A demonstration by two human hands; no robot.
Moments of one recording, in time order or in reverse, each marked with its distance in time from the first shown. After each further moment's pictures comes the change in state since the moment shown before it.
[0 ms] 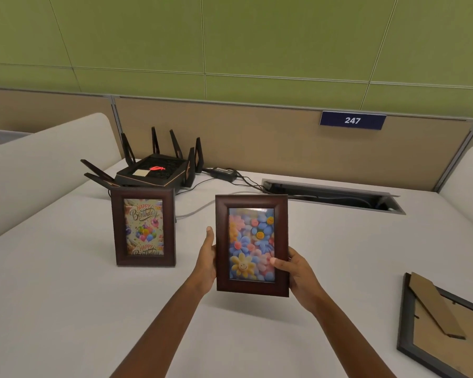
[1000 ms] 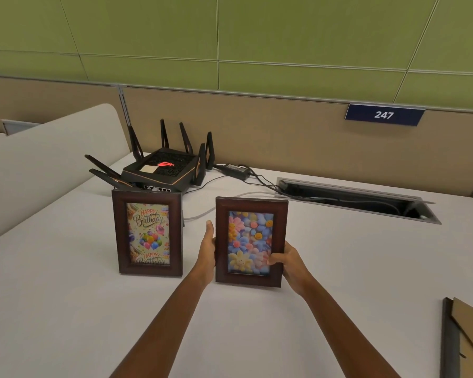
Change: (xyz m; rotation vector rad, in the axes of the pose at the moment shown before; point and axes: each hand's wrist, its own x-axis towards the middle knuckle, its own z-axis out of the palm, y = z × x) left_hand 0.064 0.023 -0.021 0.029 0.132 0.040; right_hand 0.095 0.011 0.016 -0.129 -0.040 0.071
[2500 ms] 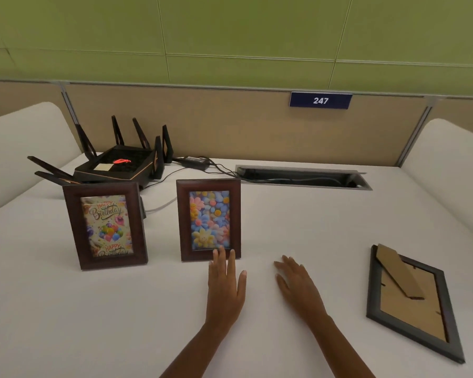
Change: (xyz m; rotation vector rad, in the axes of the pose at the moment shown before) left_hand -0.049 -0.145 0.039 1.319 0.151 0.800; right_hand -0.111 0.078 -0.077 -1.163 0.353 -0.141
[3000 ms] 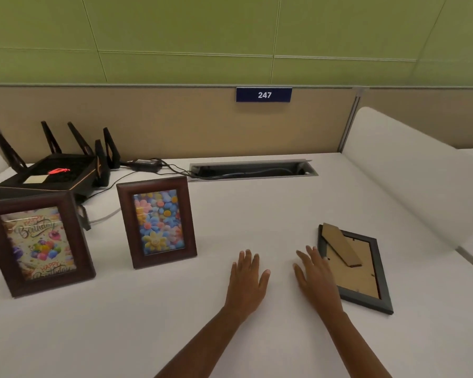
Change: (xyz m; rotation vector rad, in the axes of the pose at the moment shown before) left_hand -0.006 0.104 0.035 -0.090 -0.491 0.213; right_hand -0.055 0.074 -0.058 -0.150 0.251 0.262
